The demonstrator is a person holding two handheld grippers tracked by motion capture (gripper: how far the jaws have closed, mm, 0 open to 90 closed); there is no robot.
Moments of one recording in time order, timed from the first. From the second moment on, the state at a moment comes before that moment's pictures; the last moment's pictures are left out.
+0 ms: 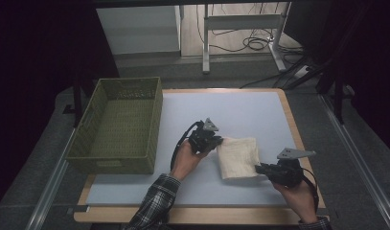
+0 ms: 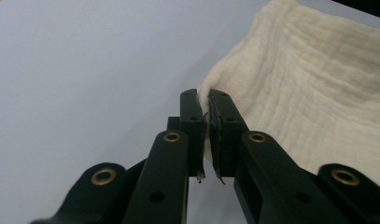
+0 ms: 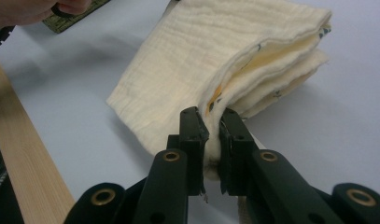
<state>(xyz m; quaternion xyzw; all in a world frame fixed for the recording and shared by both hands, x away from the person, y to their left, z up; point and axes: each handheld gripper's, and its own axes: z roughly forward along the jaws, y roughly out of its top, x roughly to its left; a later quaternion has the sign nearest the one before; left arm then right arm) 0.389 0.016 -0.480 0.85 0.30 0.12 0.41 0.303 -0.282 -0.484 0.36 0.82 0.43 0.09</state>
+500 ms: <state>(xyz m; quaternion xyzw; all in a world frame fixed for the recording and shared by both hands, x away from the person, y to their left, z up) 0.390 0.036 -0.466 0.85 0.31 0.13 0.40 0.312 -0.262 -0.477 0.35 0.82 0.44 0.09</state>
